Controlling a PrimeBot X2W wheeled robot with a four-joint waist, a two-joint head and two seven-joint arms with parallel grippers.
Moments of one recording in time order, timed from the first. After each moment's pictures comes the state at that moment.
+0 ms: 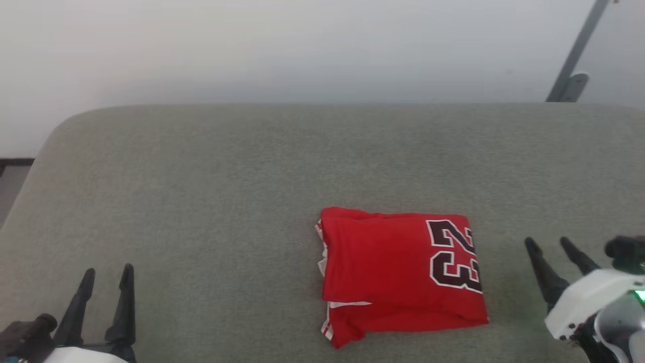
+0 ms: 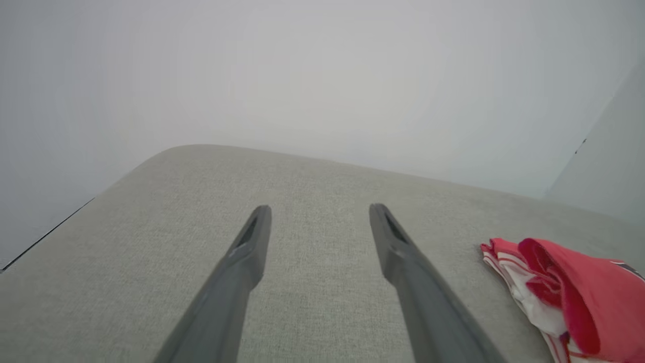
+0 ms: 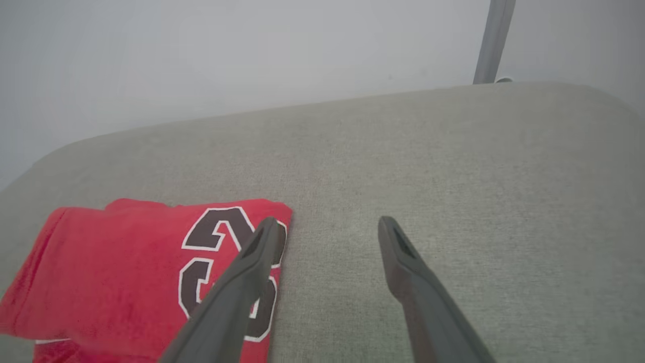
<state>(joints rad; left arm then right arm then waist) 0.10 0.31 0.08 0.14 -0.52 -0.13 -0.26 -0.06 -0.28 -0.03 0.16 0.49 0.13 0.15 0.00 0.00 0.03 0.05</state>
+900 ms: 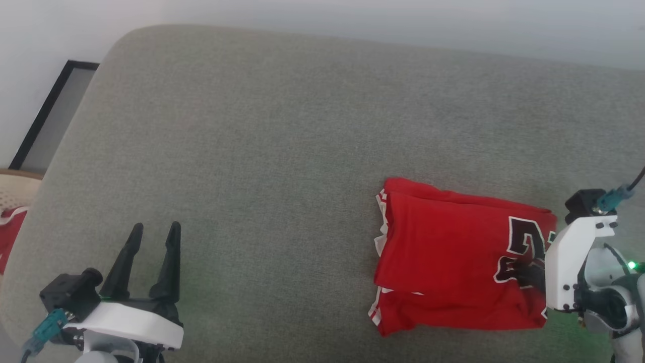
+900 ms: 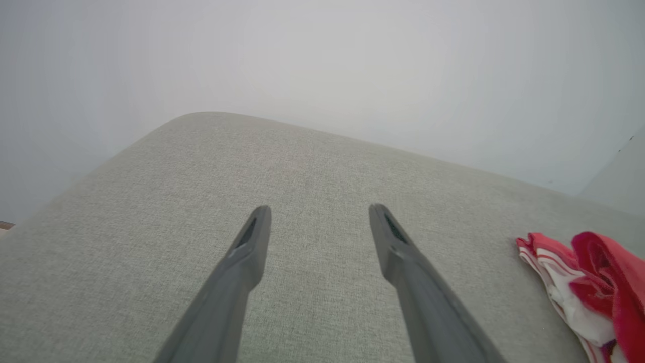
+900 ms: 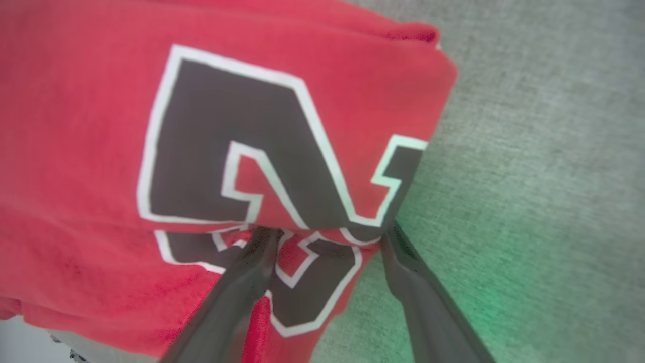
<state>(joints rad) -0.06 0.27 -0.04 0.17 -0.53 -0.13 -0.26 -0.25 -0.32 0.02 0.23 0.52 0.13 0.90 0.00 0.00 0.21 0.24</state>
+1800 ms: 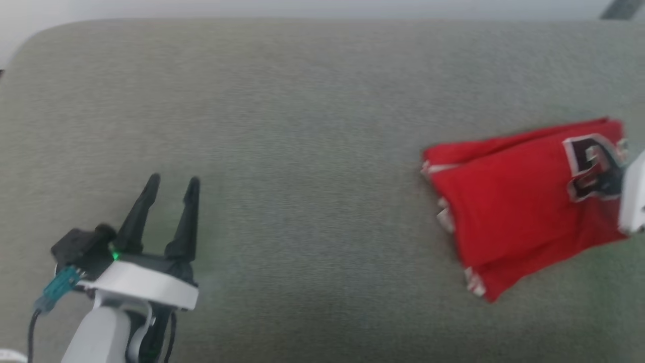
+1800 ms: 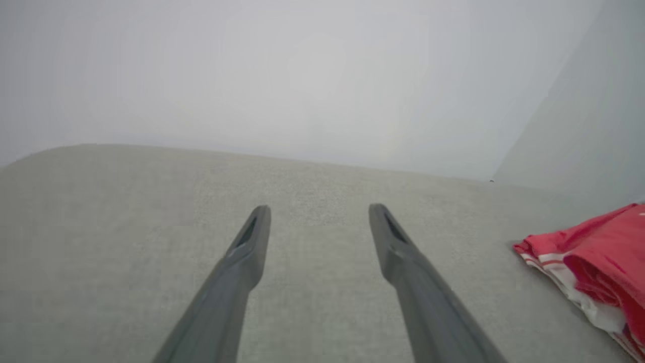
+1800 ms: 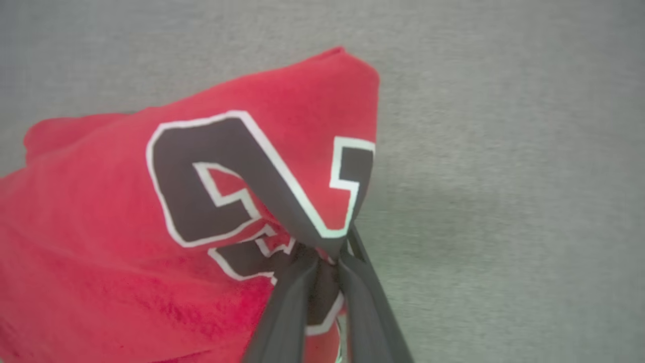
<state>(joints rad) -0.18 0.28 -0.10 0.14 -0.51 -0.13 -0.26 -0.44 -0.43 -0.09 0.18 0.48 0.13 0.91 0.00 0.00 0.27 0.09</state>
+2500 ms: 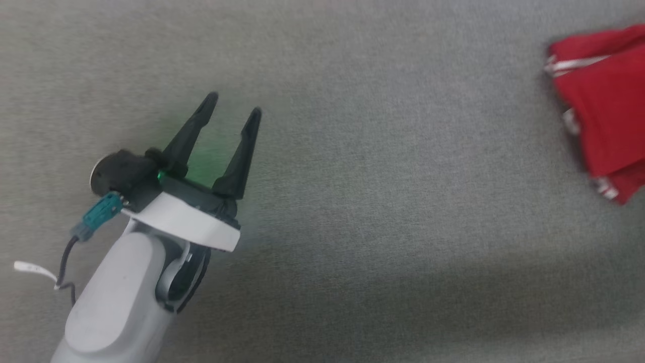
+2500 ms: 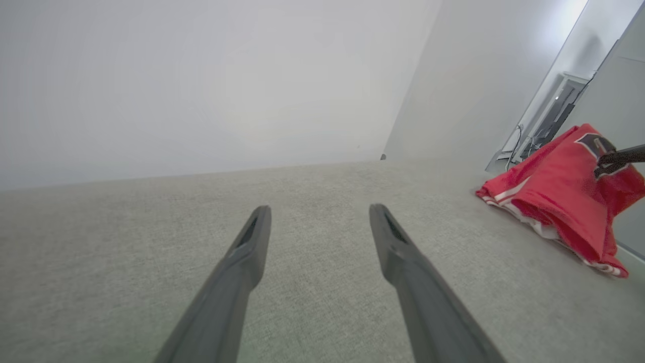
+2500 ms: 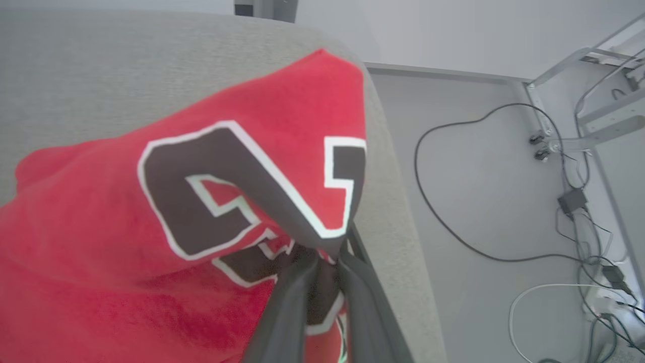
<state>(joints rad) -0.47 0.32 -0.33 0.15 -0.50 -0.13 -0.26 -0.74 -0.70 -0.07 0.45 0.43 0.13 0.61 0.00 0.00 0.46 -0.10</state>
